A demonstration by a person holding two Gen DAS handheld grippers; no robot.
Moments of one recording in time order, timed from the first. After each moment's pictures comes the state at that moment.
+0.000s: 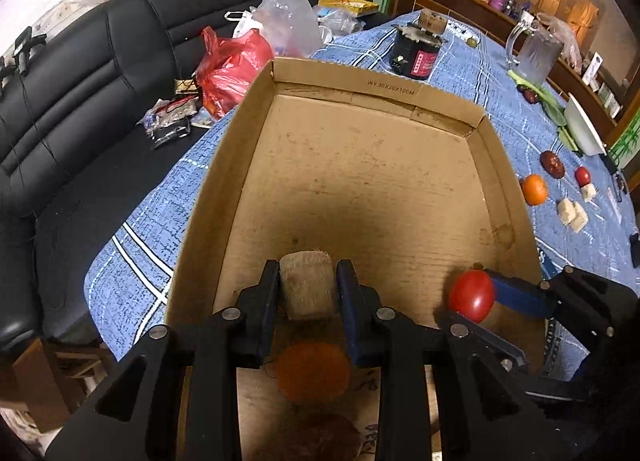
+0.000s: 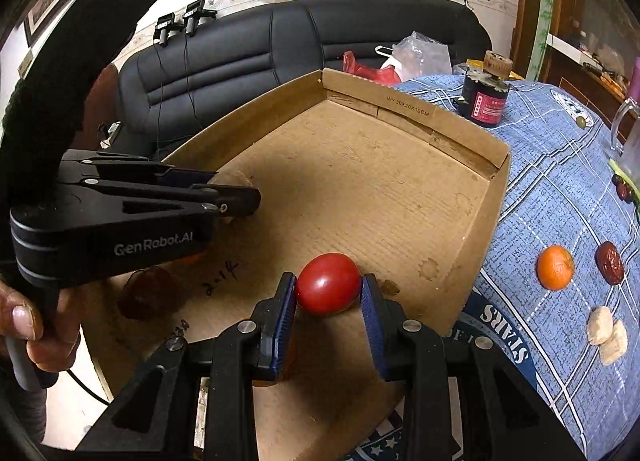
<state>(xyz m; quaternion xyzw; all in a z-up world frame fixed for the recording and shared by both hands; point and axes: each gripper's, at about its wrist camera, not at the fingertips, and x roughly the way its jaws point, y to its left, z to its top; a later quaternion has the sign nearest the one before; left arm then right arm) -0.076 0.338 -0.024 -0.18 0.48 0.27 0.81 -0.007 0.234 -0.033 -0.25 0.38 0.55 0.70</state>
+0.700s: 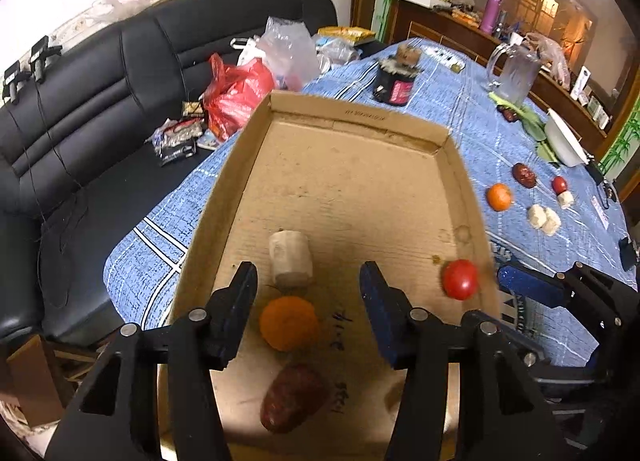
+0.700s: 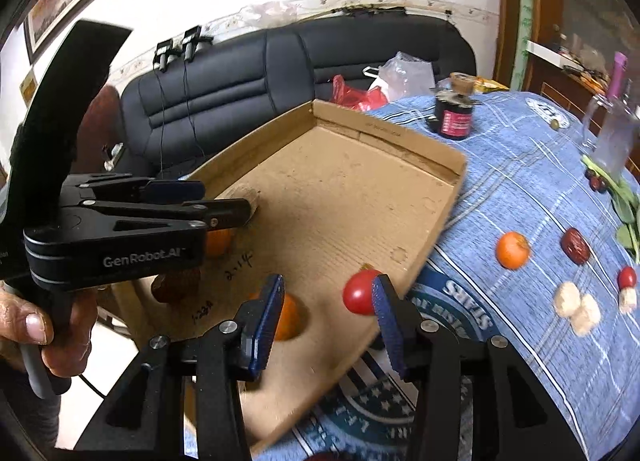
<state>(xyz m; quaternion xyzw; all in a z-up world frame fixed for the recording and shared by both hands) -0.101 0.304 0.010 -0.17 0.43 0.28 0.84 -0.010 0.180 0.003 -0.20 0.36 0.54 0.73</state>
